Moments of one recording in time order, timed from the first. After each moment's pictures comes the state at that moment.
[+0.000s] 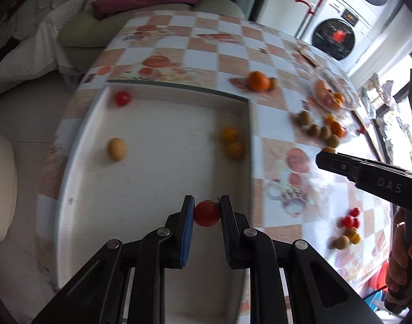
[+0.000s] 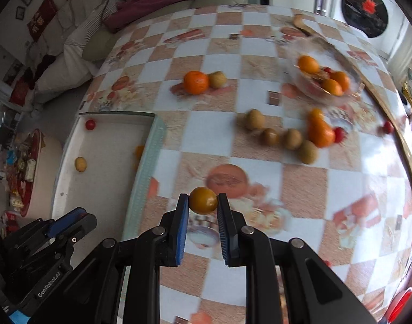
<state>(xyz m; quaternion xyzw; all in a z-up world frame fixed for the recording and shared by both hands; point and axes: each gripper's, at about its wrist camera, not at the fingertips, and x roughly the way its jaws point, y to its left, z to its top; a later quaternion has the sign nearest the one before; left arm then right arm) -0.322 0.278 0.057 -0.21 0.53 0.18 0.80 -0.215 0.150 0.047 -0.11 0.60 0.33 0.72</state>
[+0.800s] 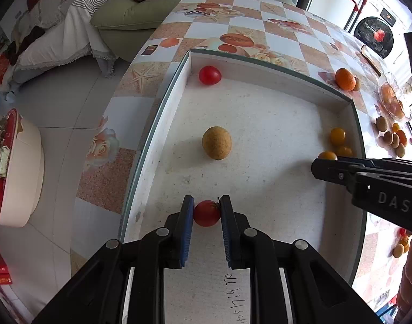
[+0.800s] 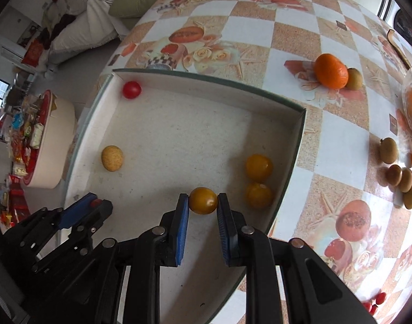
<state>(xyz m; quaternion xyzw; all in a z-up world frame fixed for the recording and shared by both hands) -0.343 0.355 0.006 -0.18 0.57 0.25 0.76 -0.259 0.284 -0.009 -0.17 0.64 0.38 0.65</state>
